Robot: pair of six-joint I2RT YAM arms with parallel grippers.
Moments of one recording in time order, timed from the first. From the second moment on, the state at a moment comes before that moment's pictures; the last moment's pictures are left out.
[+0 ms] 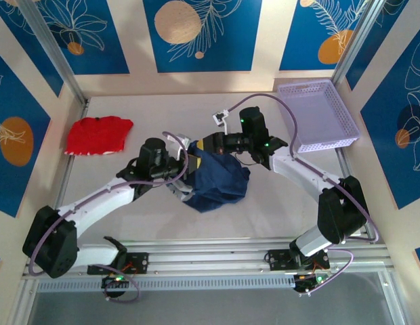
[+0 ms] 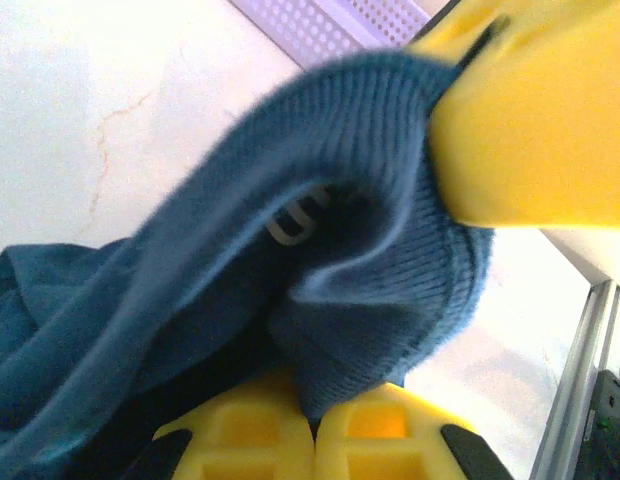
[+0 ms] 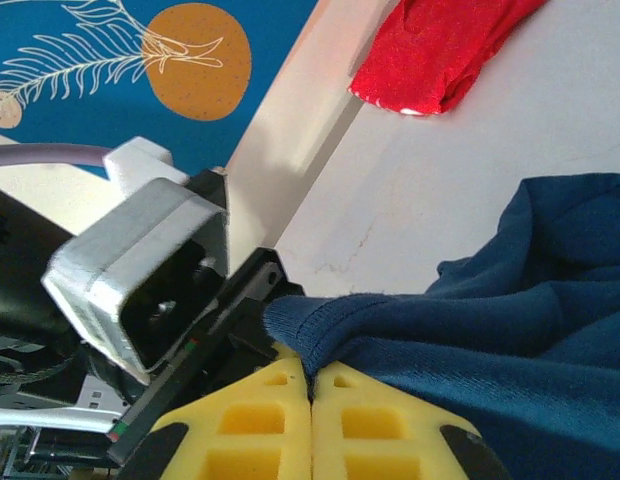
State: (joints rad) left arm -0.59 1.26 0.78 0.05 0.39 -0.34; right arm 0.53 1.52 1.13 -0.06 -0.81 0.60
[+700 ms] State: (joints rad) left arm -0.50 1.09 0.72 0.00 0.39 -0.34; right arm 0.74 1.36 0.74 -0.25 -0.13 0.25
